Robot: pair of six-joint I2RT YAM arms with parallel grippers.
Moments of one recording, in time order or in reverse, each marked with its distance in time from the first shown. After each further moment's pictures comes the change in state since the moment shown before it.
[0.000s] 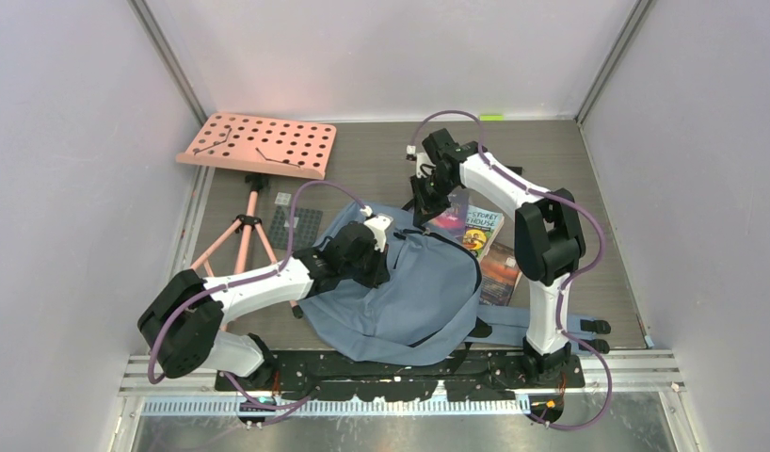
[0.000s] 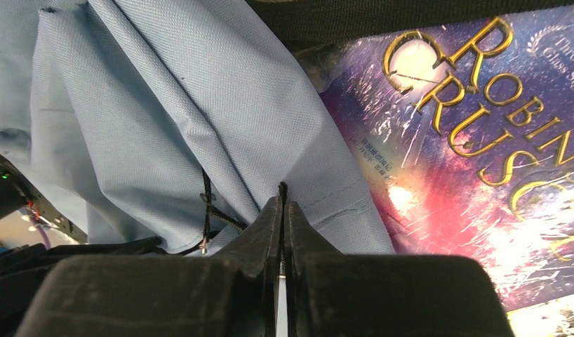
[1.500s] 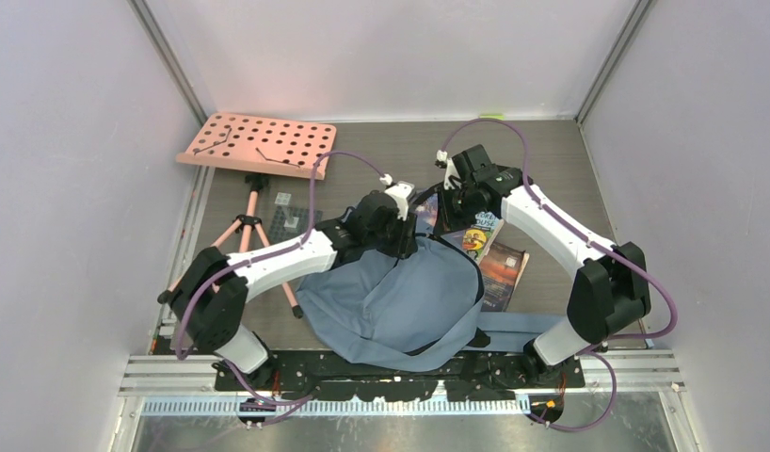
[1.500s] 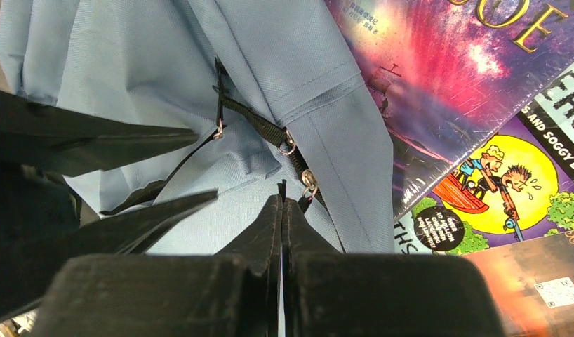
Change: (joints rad) left arm 0.011 0.165 0.296 -0.023 -0.031 -0.014; right arm 0.001 -0.465 -0.383 0.104 0.093 0.112
